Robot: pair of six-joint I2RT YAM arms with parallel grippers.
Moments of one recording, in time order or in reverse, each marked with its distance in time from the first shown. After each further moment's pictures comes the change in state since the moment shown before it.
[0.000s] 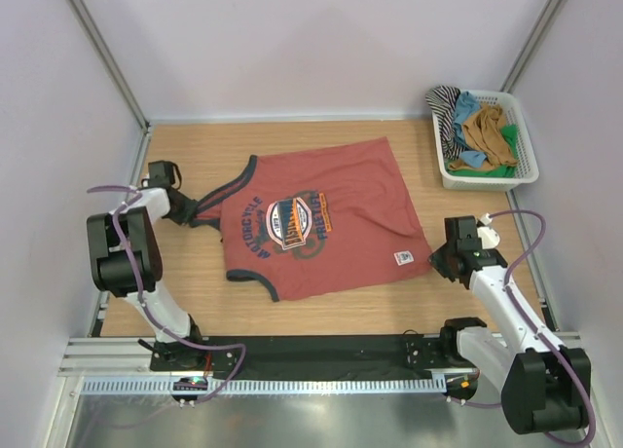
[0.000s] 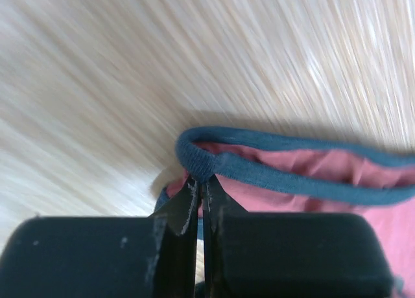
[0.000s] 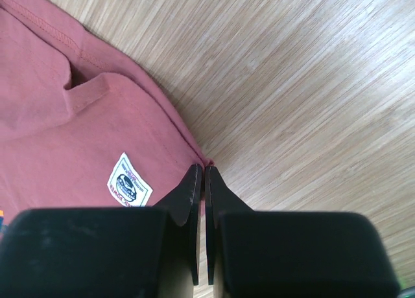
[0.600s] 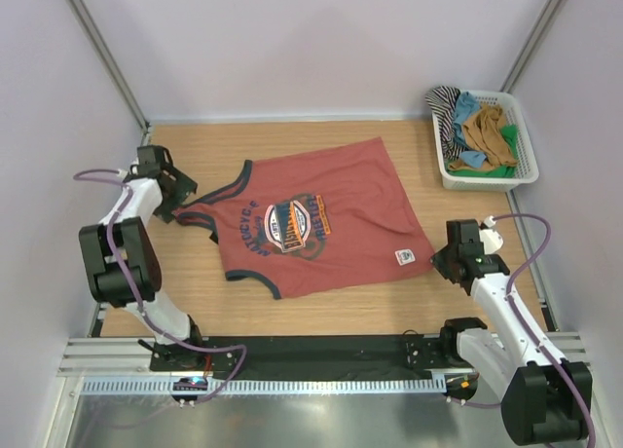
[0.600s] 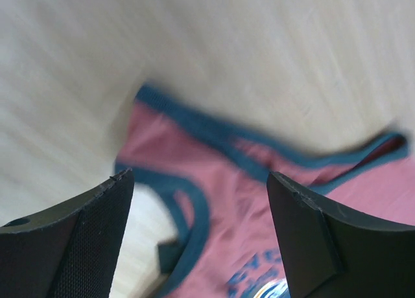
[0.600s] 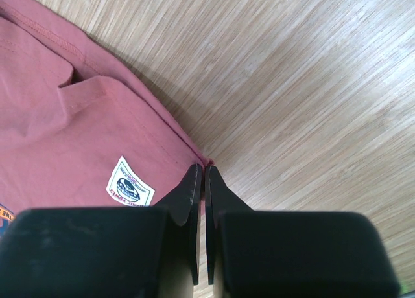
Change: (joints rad) left arm 0.032 -0.020 0.208 -0.141 -0.027 0.044; right arm 0.000 -0.060 -0.013 -0.005 0.023 0.018
